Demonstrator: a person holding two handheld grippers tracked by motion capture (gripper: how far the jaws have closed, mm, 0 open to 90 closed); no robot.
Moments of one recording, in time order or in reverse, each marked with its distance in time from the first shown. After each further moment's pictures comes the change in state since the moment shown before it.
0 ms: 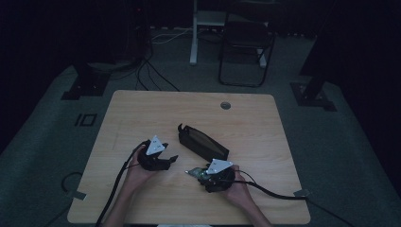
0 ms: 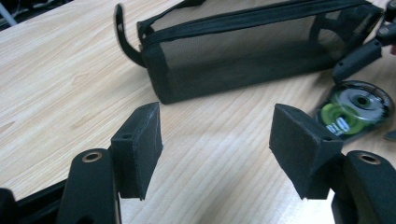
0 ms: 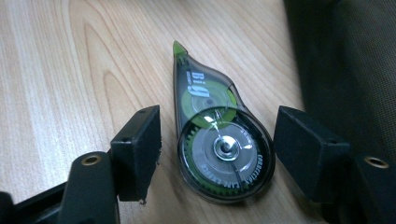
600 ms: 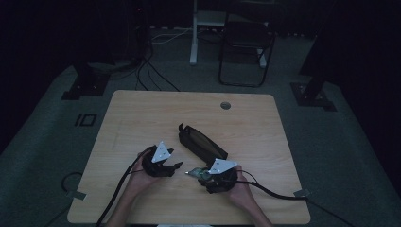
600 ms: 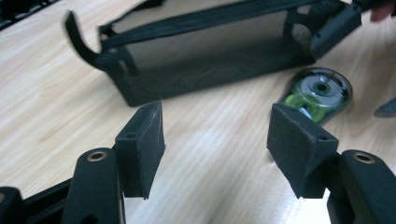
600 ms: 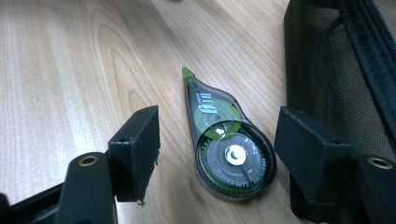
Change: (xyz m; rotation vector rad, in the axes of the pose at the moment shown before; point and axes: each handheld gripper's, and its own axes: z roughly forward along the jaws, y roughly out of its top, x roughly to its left) left arm -0.026 0.004 -0.005 0.009 -0.038 0.087; right arm 0.001 0.006 -0.017 -0.059 0.028 0.014
